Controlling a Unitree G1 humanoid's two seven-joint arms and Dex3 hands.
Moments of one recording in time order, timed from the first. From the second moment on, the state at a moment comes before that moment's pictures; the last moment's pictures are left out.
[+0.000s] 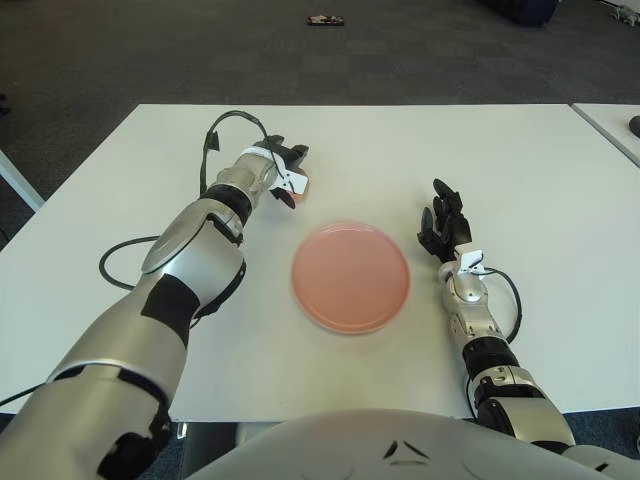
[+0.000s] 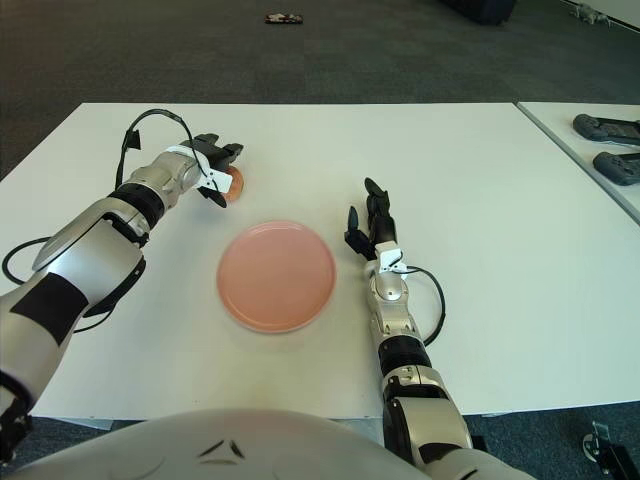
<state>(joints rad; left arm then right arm) -1.11 0.22 -0.72 1.35 0.87 -0.16 -0.11 -0.25 -0.03 -0.08 0.71 -0.05 -0.52 -0.12</state>
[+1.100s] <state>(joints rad) -1.06 0.20 -0.71 1.37 0.85 -0.11 -0.09 -0.26 -0.03 -0.09 0.73 -0.05 -0.52 -0.12</state>
